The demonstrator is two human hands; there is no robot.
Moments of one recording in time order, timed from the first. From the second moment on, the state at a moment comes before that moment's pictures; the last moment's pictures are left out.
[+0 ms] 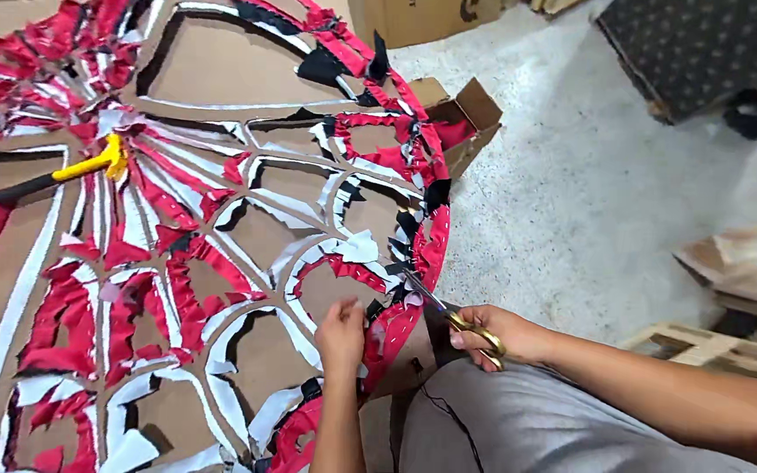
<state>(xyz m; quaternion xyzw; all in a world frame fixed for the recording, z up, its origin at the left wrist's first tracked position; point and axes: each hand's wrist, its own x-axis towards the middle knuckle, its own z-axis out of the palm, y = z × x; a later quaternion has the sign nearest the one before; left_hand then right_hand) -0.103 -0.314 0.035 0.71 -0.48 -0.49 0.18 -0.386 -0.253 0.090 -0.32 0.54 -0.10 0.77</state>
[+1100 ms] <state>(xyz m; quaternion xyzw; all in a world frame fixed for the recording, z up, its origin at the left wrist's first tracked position) -0.121 -0.300 0.035 0.42 -0.73 -0.54 -0.07 -0.298 -0.168 0.111 -0.31 0.78 -0.11 0.53</state>
